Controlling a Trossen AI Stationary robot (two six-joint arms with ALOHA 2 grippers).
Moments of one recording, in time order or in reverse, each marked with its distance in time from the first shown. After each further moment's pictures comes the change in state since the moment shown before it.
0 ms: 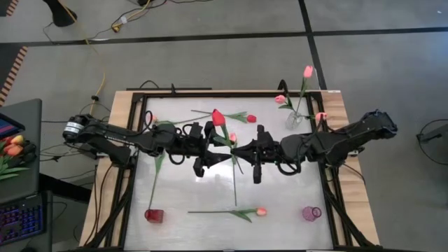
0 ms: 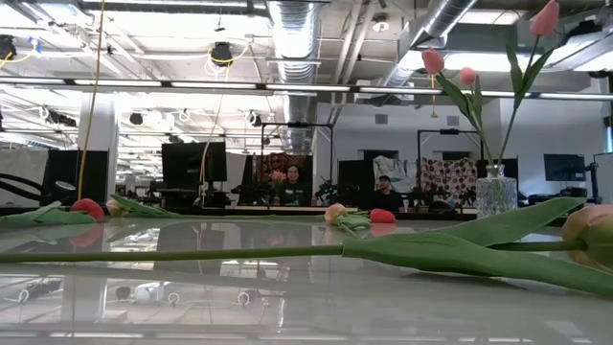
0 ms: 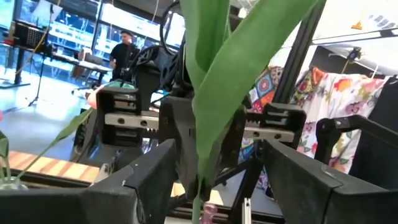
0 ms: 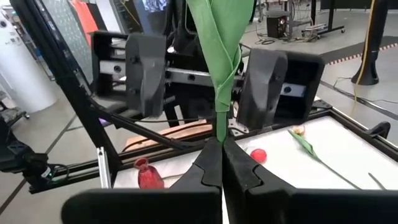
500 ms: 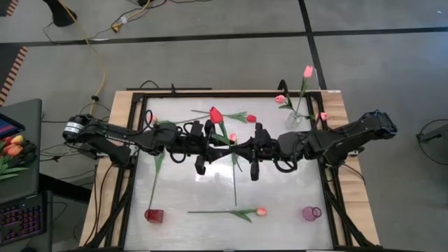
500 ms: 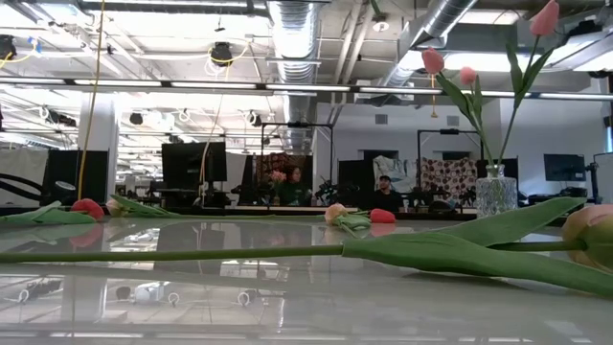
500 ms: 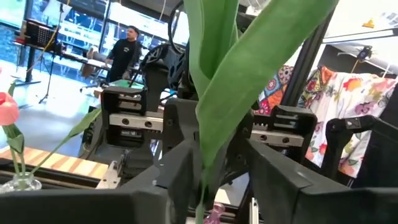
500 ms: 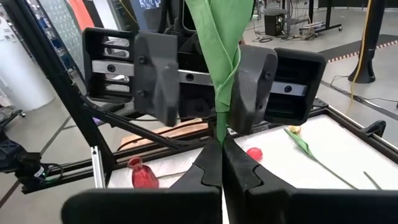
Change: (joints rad) left arm 0.008 0.000 0.000 -0.018 -0.009 -0.002; right arm -0.032 0.007 0.000 -0.002 -0.021 -0.004
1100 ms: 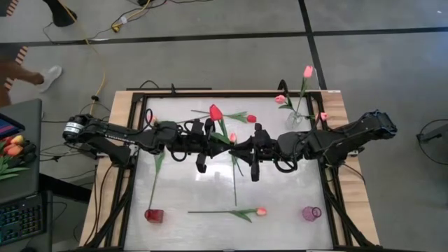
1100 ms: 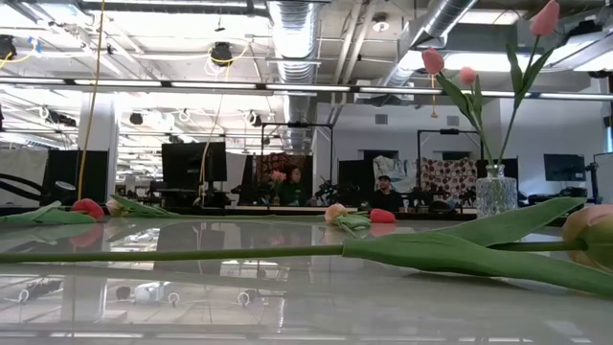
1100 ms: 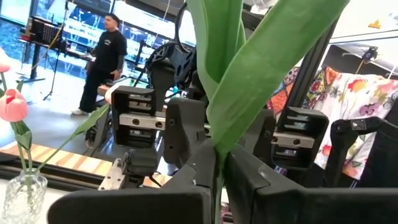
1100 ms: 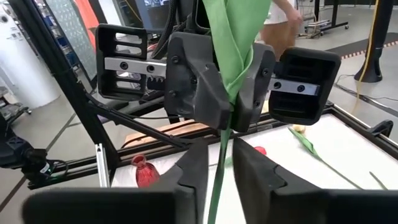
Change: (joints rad) left arm 0.020 0.000 0.000 -0.007 0.001 -0.012; right arm 0.001 0.000 0.000 -0.001 -0.022 0.000
